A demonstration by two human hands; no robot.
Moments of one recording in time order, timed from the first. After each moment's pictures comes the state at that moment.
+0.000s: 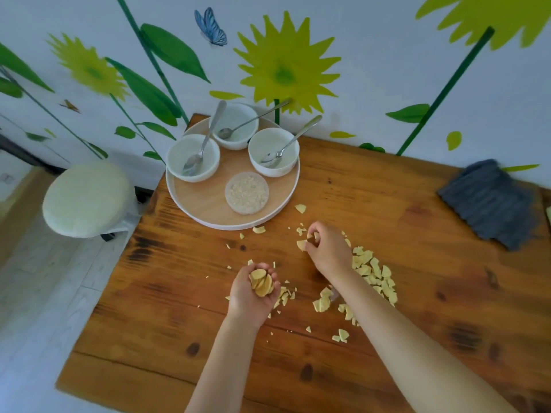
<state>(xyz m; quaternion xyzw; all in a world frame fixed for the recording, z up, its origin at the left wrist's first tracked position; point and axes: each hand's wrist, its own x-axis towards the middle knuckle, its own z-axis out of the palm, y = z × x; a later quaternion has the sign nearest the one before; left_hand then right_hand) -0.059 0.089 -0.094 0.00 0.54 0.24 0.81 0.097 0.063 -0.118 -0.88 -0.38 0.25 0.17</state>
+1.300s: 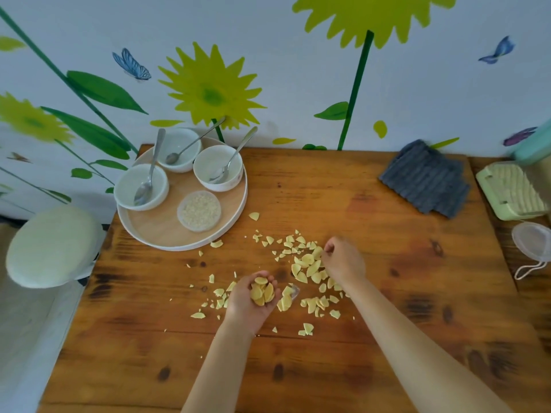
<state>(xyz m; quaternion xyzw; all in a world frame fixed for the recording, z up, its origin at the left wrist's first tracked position) -0.010 0.055 -0.084 0.09 0.55 0.14 0.82 0.161 -0.021 -0.128 -0.92 -0.26 0.24 0.15</state>
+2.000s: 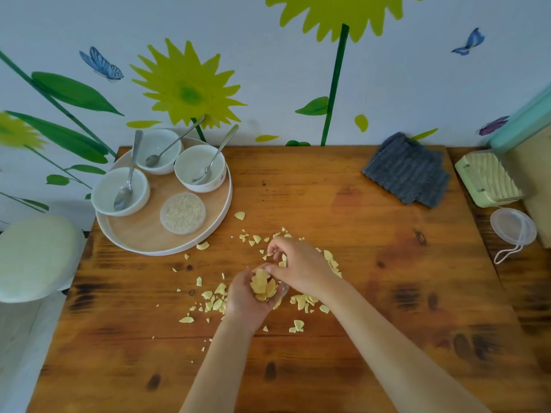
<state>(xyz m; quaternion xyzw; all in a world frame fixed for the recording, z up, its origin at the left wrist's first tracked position) 0.004 0.047 -0.089 0.08 0.53 0.13 0.83 0.117 -0.009 -0.066 -0.80 -0.44 0.34 0.23</state>
